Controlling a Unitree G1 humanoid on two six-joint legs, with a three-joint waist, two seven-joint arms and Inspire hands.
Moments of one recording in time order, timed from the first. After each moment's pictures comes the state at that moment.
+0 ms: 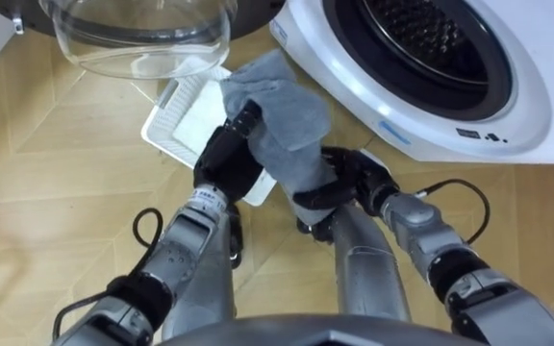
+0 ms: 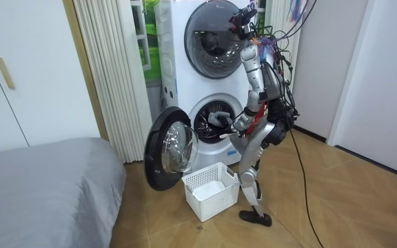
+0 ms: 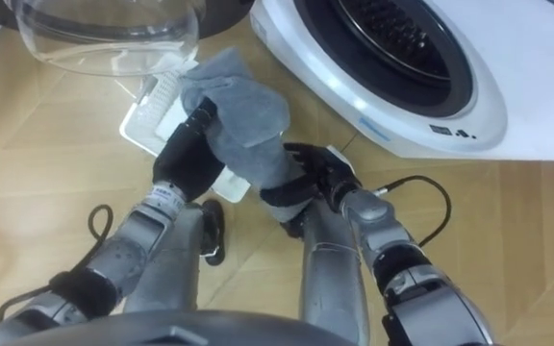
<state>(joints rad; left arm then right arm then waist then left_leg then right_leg) -0.09 0.14 -0.50 0.72 -1.58 -0.11 -0.51 -0.24 -0.18 0.33 0.99 0.17 -0.11 0.17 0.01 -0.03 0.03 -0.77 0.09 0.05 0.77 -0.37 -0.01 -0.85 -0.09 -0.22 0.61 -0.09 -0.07</state>
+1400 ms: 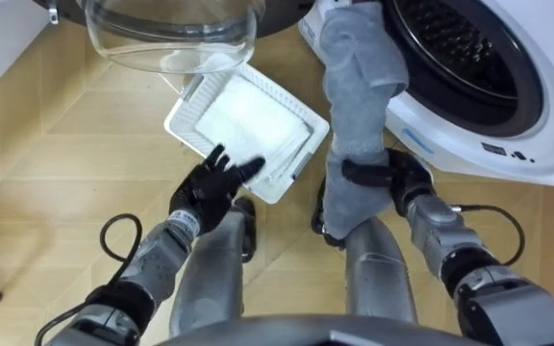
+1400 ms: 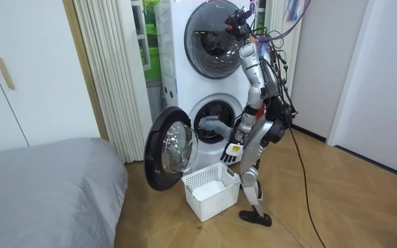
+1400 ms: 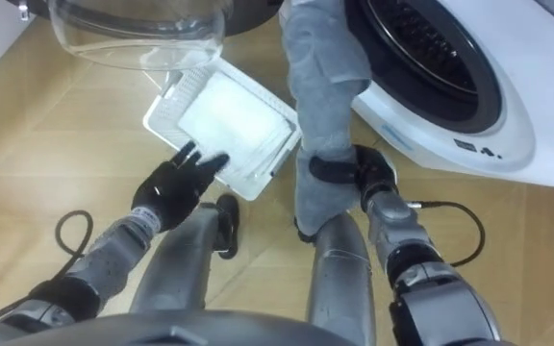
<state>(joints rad) -0.09 0.18 -0.34 0.87 -0.81 -0.08 -0.14 -0.31 -0.20 0.19 1.12 0.40 -0.07 -0.05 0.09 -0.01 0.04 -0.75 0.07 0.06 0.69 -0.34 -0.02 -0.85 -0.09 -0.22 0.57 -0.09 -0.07</state>
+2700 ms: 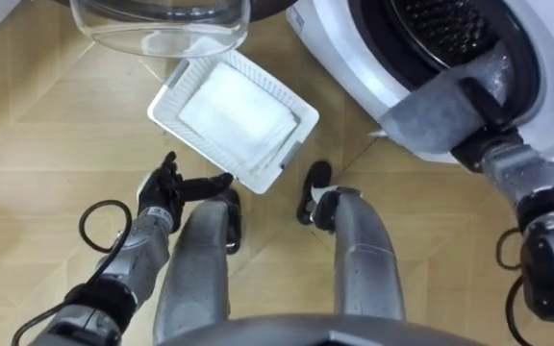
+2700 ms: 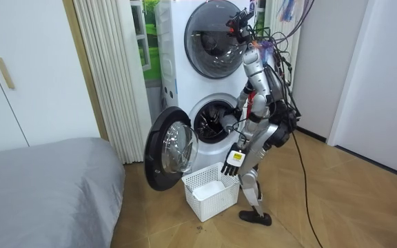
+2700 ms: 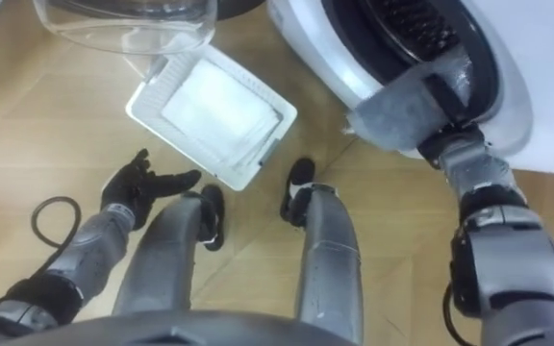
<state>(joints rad) -0.04 0.26 -0.32 0.74 -0.66 -0.04 0.16 -0.55 -0.45 -0.03 1.16 1.37 0.16 -0.24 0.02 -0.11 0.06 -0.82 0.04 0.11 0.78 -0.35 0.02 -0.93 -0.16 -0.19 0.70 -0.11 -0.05</state>
